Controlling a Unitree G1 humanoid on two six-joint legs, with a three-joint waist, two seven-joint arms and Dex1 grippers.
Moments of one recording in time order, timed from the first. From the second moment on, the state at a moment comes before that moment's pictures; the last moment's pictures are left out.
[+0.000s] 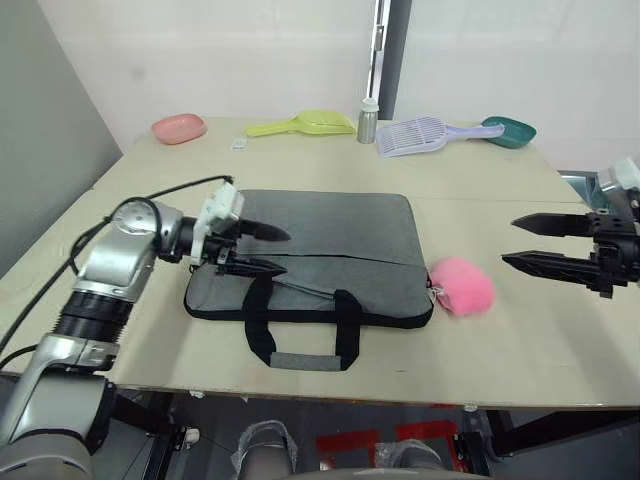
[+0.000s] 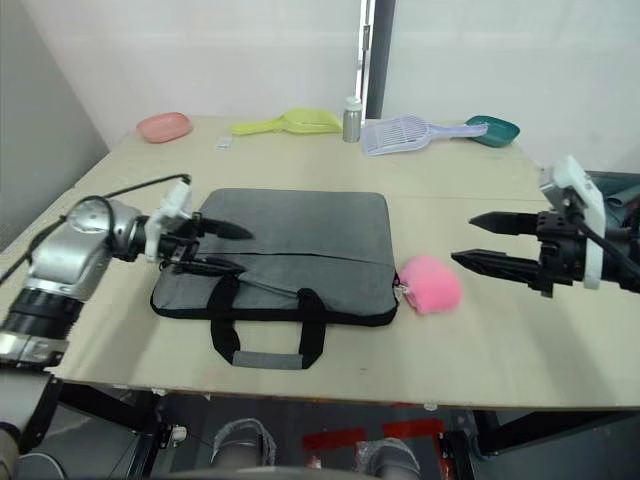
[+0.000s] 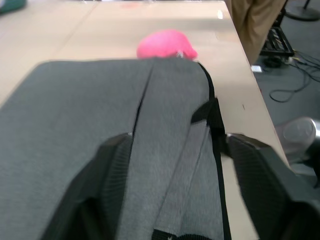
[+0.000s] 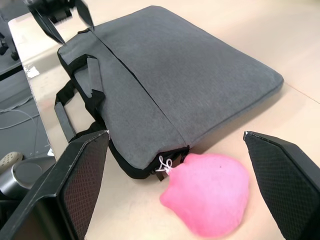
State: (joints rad) left arm -0.64 0.73 -0.12 0.27 -0.38 0.18 -1.55; right arm -0.15 -1.10 -0.62 -0.37 0.80 1.06 1.17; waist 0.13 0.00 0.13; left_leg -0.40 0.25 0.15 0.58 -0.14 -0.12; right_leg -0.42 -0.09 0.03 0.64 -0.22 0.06
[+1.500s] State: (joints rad) left arm -0.71 0.59 -0.25 0.73 -0.12 -0.49 -1.56; right arm -0.58 -0.93 0.12 0.07 0.40 0.92 0.97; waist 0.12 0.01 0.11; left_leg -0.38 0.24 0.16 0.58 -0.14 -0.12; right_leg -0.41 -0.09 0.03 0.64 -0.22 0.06
